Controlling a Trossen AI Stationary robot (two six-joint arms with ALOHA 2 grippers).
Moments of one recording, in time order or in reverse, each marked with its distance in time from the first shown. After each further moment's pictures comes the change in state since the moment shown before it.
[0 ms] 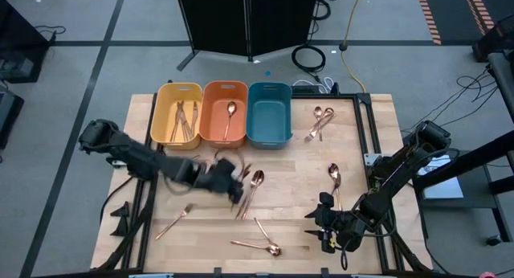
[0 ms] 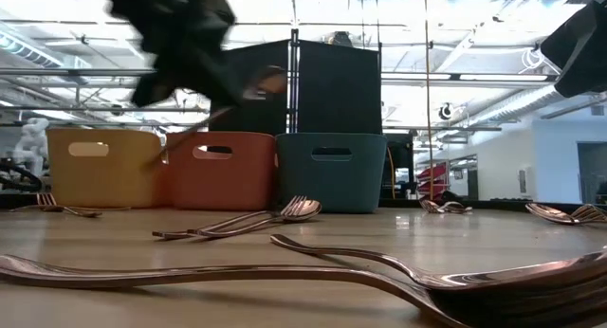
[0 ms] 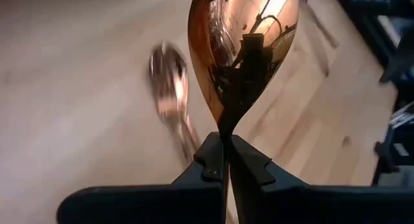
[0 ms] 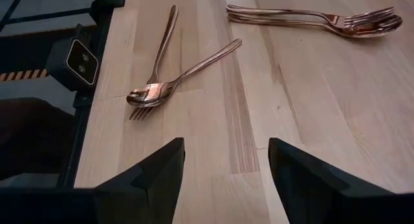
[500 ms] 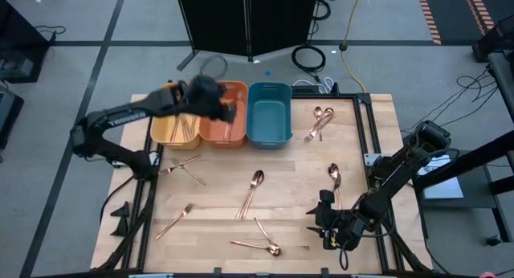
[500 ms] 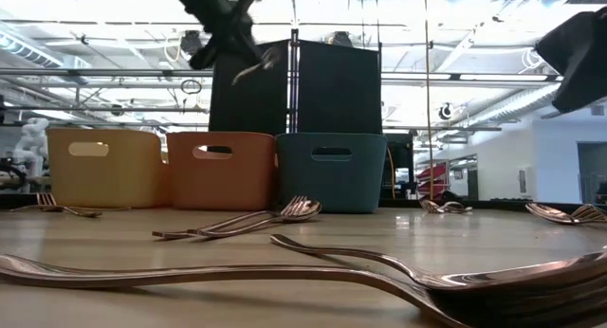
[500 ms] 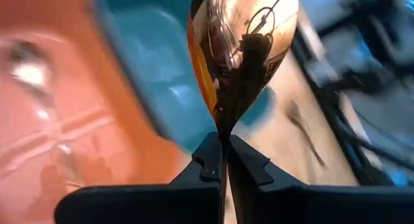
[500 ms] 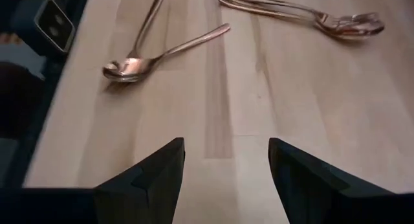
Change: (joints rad) left arm 0.731 -0.132 0.353 -0.394 0.397 0.356; right arm -0.008 0.000 -0.001 -0.082 0.005 -0.106
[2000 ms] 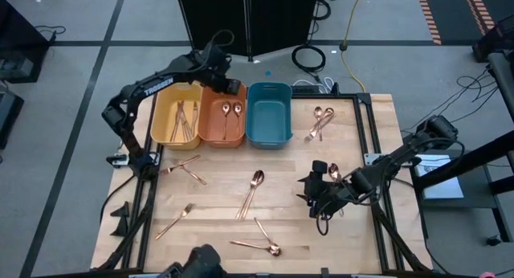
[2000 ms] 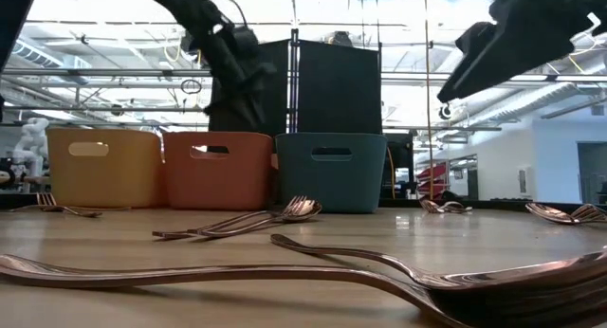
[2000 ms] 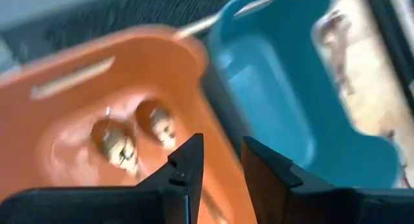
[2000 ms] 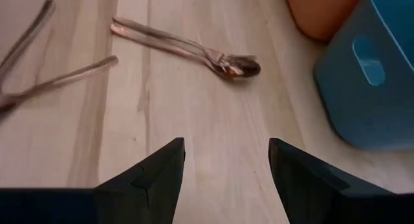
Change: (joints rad) left arm 0.355 0.394 0.279 -0.143 0.172 0.365; right arm -0.304 -0.144 0.002 -0.095 -0.004 -0.305
